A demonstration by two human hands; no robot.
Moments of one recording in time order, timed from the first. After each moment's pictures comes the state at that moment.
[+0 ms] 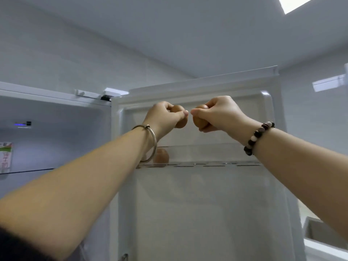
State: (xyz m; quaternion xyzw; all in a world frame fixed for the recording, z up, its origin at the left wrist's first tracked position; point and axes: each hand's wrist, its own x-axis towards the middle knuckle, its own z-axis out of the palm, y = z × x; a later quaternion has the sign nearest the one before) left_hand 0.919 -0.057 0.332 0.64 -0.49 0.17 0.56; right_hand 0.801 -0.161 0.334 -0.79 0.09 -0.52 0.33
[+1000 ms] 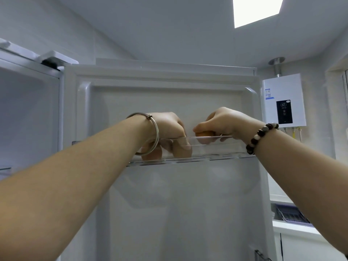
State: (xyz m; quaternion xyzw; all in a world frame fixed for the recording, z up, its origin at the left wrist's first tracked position) left_hand 0.969 -0.089 0.328 0.71 -0.66 -0.07 0.25; right_hand 0.824 -0.173 0.320 -0.81 0.43 -0.39 0.13
